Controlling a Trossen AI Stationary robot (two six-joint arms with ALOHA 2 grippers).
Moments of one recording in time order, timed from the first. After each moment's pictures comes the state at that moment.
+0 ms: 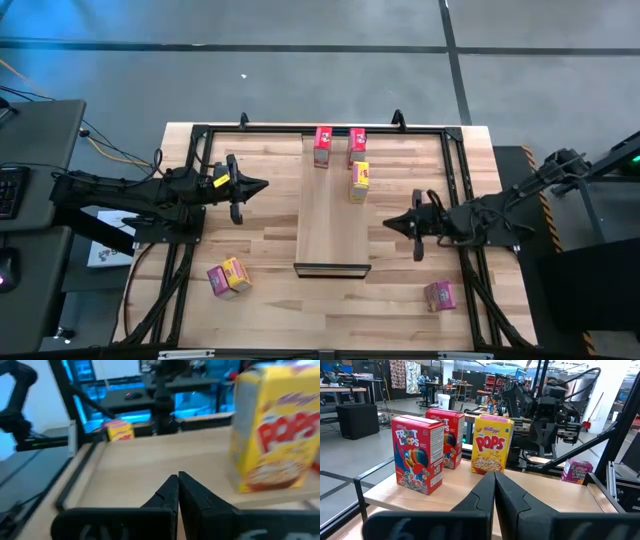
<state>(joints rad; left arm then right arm) -0.03 0.62 0.41 0.21 -0.25 -0.10 0.45 0.76 0.34 0.29 0.51 0.17</state>
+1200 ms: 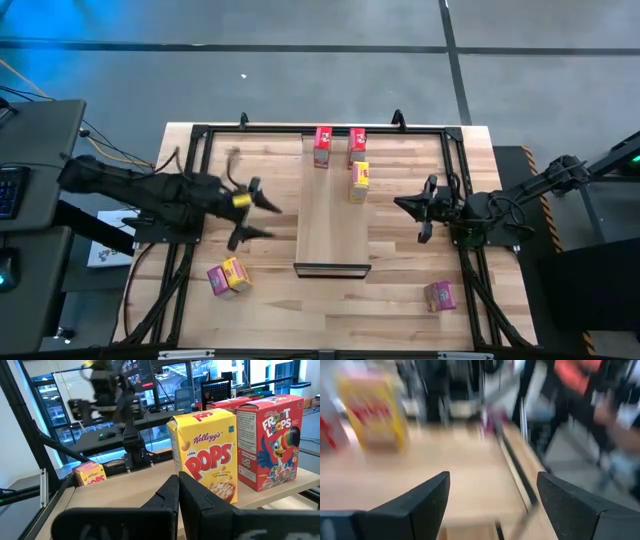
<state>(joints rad) -0.20 0.89 0.72 -0.14 0.03 -0.11 0.41 0.55 0.26 0.35 0.64 0.15</state>
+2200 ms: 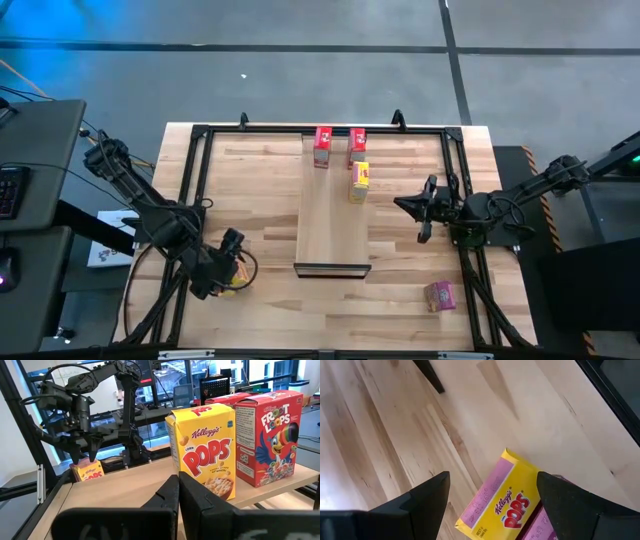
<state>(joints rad) -0.78 1.14 0.88 -0.83 -0.22 -0.18 0.41 0.55 0.26 0.32 0.64 0.16</state>
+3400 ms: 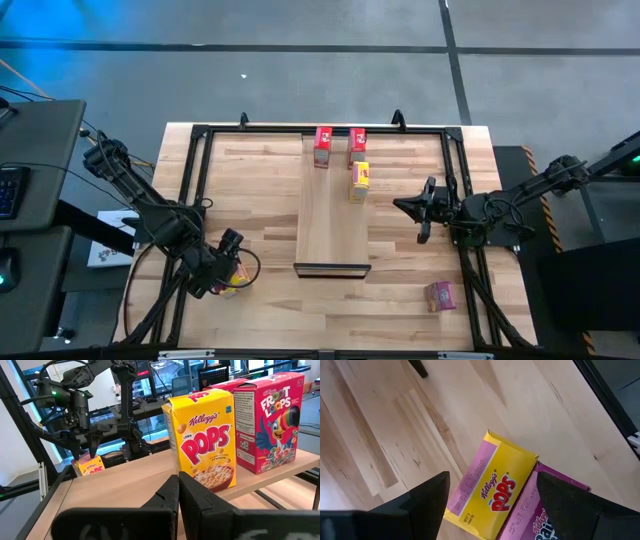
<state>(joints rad) -0.76 1.14 0.88 -0.87 -0.13 -0.18 0.41 0.55 0.26 0.27 0.65 0.23</state>
